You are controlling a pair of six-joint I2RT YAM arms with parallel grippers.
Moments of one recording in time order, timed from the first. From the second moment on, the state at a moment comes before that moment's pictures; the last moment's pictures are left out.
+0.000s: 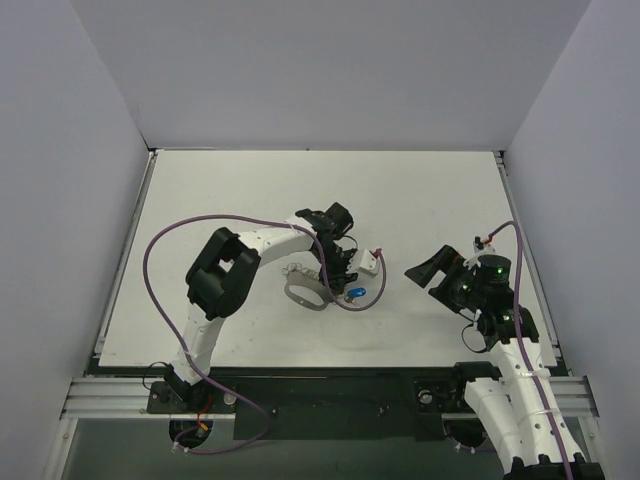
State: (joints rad) left arm -0.77 2.15 1.60 -0.78 0.61 0.98; right arm 0.03 0.65 0.51 -0.50 -0.34 0.71
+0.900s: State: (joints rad) left arm -0.79 2.16 1.63 -0.79 0.58 0.95; right arm 0.02 0.65 0.51 -0.50 -0.35 0.71
